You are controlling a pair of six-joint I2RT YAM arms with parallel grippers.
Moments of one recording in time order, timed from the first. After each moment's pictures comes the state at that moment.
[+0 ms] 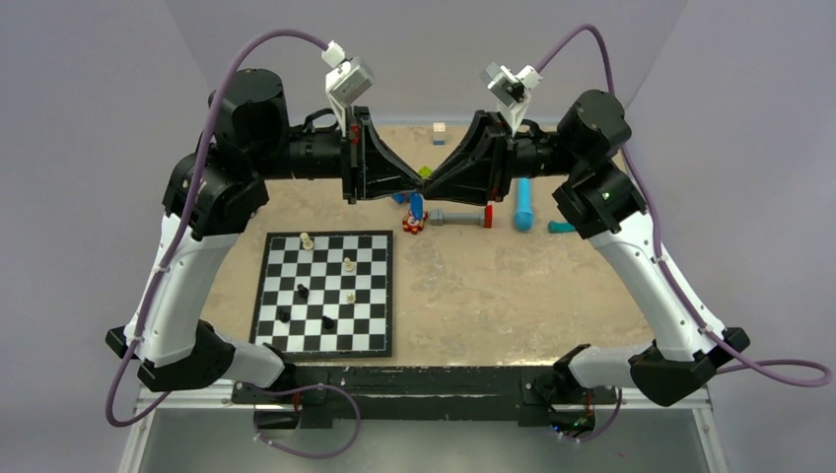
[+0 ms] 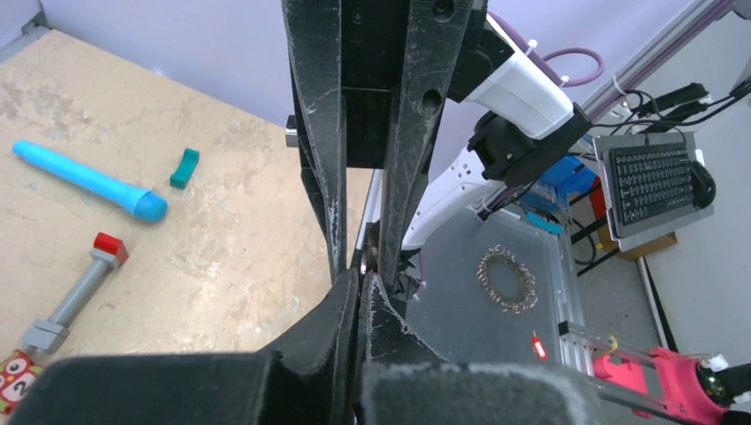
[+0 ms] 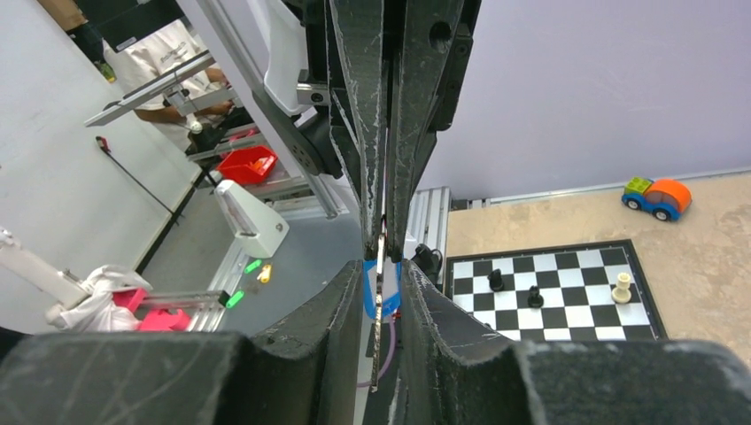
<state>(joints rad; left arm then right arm) -0.65 1.41 2.15 -0.88 0.77 -0.32 0.57 1.31 1.67 -0.12 -1.12 0.55</state>
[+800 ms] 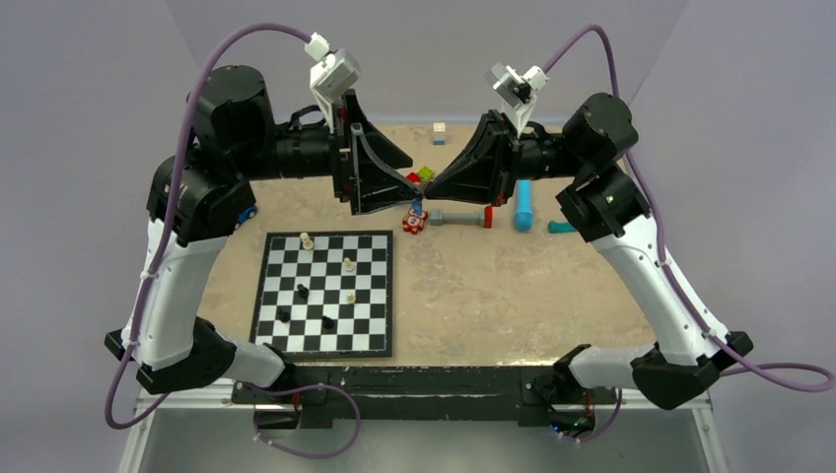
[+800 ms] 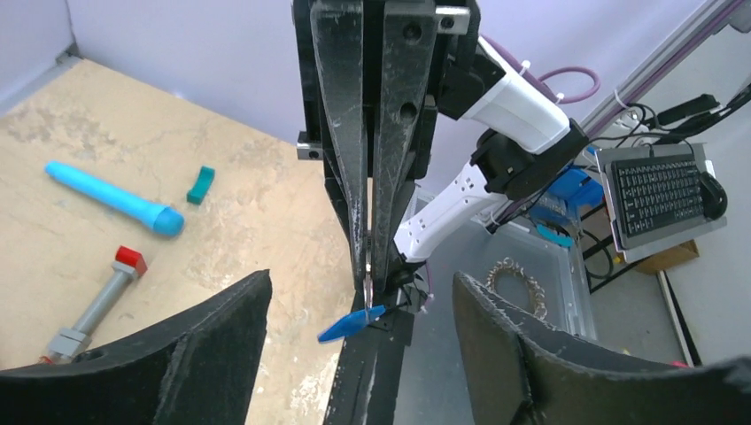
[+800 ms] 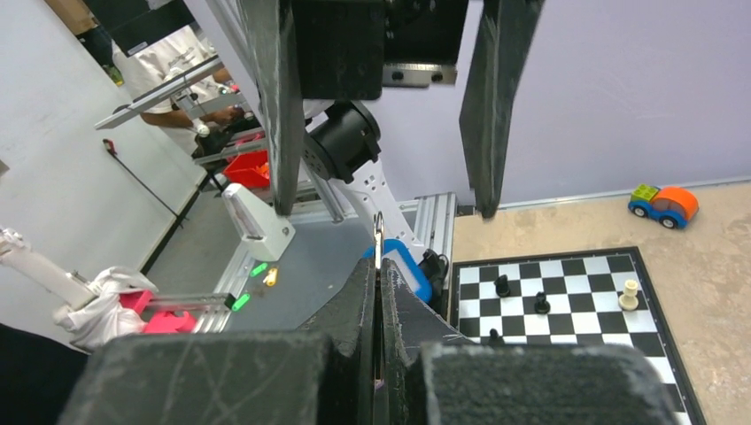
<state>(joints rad) -0.66 1.40 2.18 -0.88 0.75 -0.33 0.58 1.30 1.66 -0.08 -1.12 0.59</state>
